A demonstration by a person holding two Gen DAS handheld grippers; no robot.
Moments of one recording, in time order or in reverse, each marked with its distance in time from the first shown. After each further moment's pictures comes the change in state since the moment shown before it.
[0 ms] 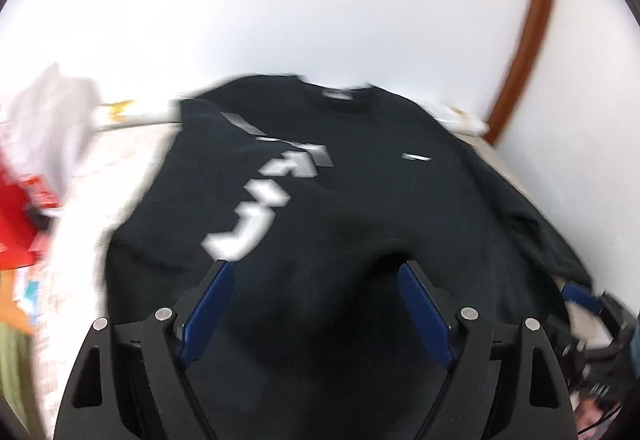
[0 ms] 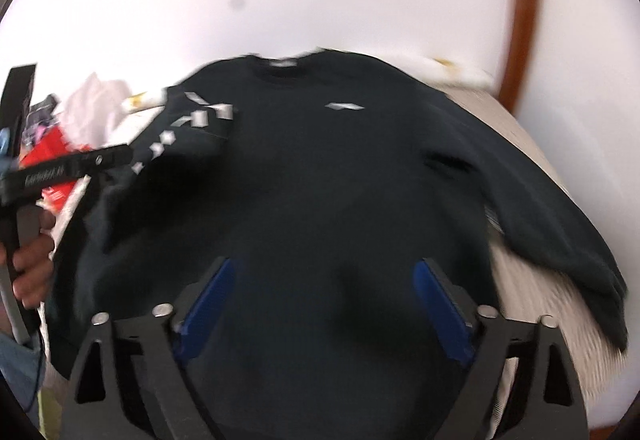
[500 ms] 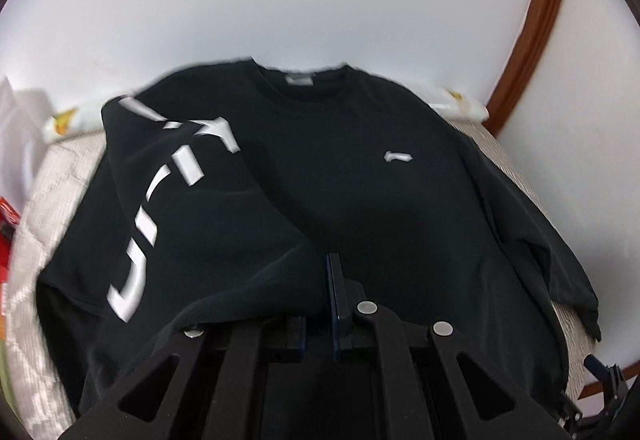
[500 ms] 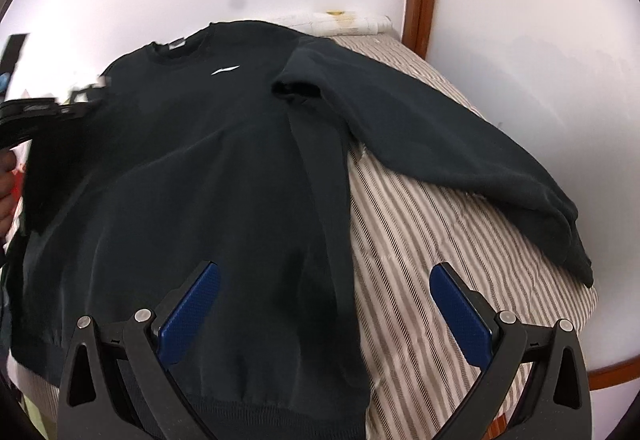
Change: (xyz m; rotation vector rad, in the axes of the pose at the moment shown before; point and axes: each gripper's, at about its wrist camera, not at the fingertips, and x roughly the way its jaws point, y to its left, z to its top) left arm 0.091 -0.087 0.048 0.020 0.110 -0.067; right arm -0.009 -0.113 -0.062 0.178 0.096 -0.208
